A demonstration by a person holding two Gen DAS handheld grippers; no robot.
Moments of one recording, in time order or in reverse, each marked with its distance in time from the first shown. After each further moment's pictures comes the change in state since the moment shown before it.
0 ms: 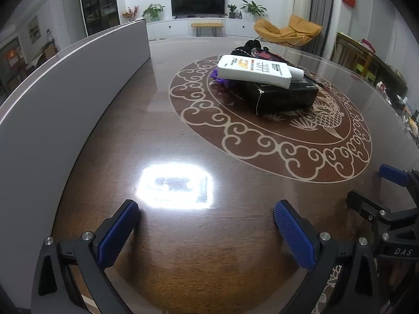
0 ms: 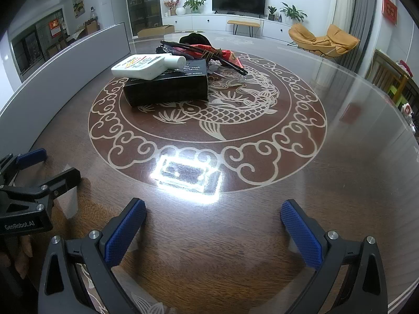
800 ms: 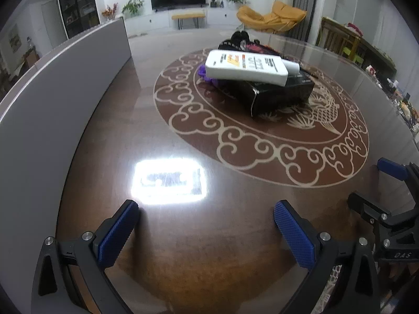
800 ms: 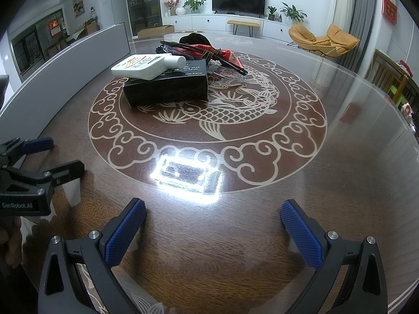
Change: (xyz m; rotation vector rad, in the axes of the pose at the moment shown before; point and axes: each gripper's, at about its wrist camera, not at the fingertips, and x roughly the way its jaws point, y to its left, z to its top) left arm 0.012 0.004 0.017 0.084 0.036 -0.064; right arm 0.000 0.000 0.000 0.000 0.000 -0.001
